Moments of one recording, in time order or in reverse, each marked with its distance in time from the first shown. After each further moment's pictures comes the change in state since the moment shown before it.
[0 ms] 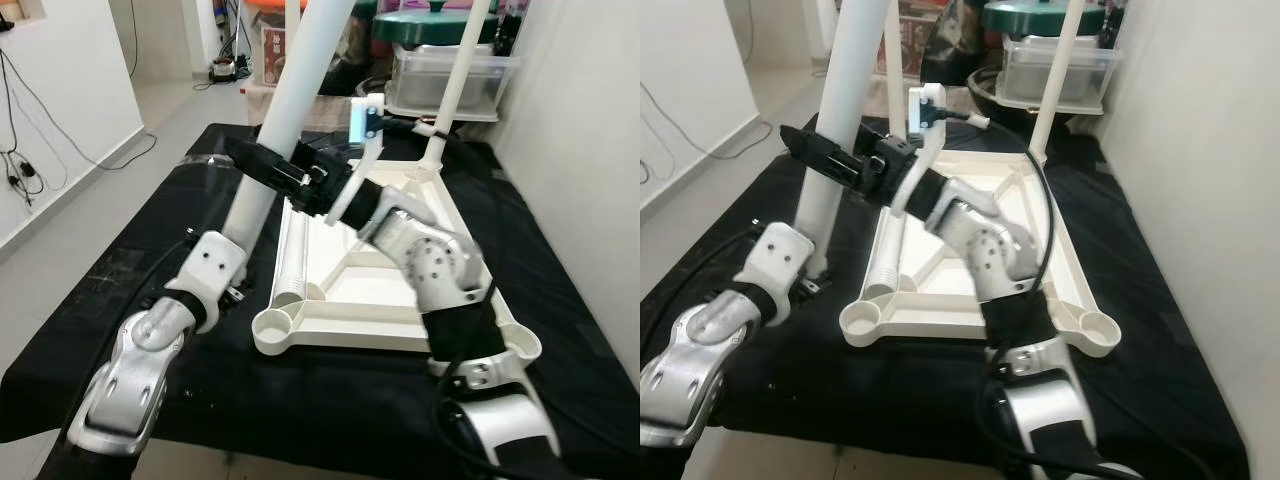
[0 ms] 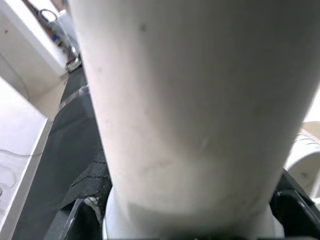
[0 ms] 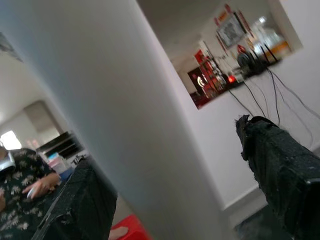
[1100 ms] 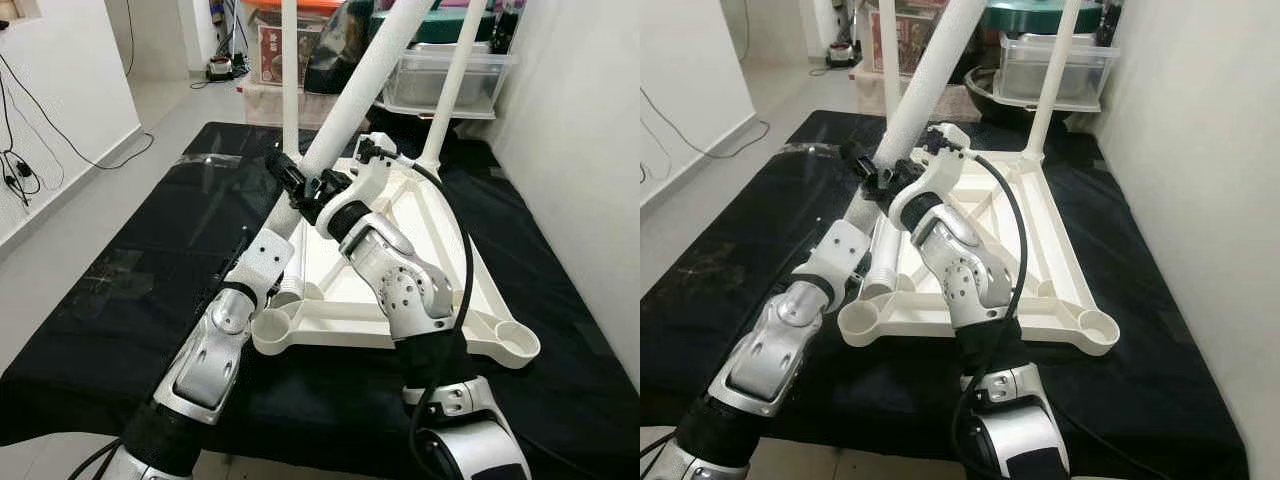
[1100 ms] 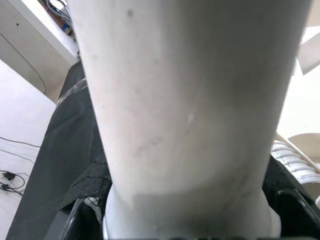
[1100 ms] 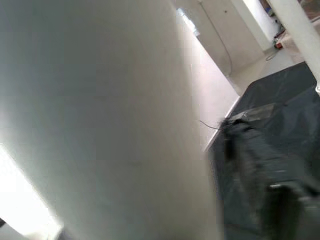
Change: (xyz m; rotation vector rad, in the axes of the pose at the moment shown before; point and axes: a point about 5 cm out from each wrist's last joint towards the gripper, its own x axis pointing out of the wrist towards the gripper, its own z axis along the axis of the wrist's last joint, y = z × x) left arm 0.033 -0.058 0.011 0.069 0.061 -0.004; right arm -0.009 -0.026 -0.018 -0.007 -0.047 -0.496
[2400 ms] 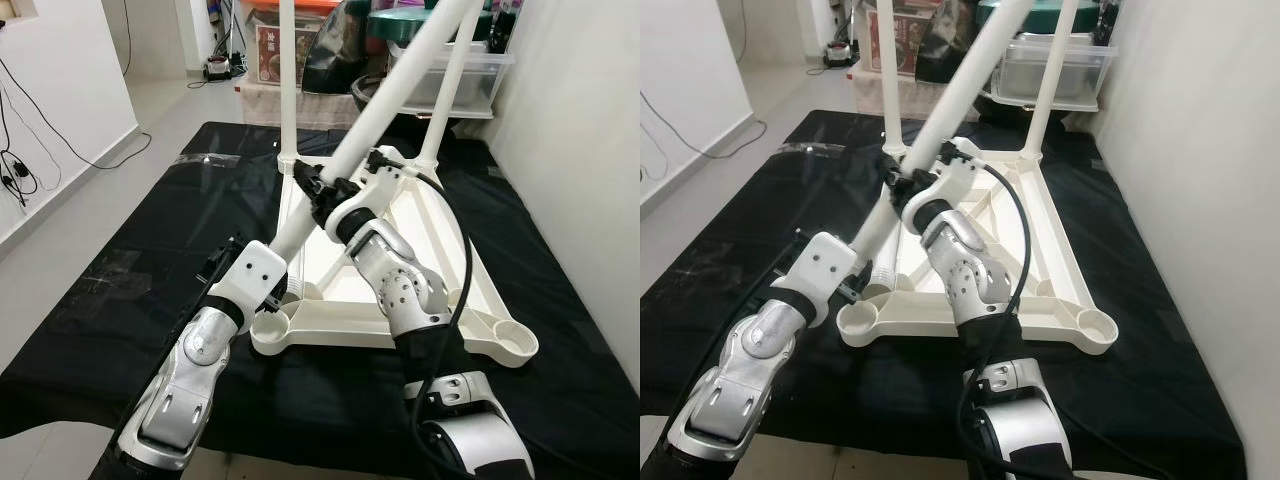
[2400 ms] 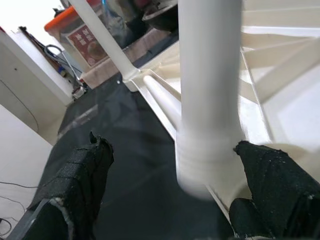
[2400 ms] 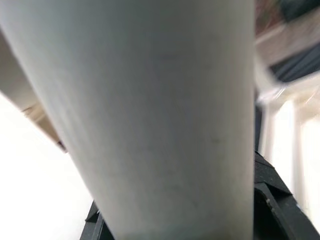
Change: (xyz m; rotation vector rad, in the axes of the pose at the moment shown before) left arm -0.044 0.012 -0.004 0.007 -0.155 -0.002; right arm 0.004 -0.046 0.013 -0.073 -0.060 -0.161
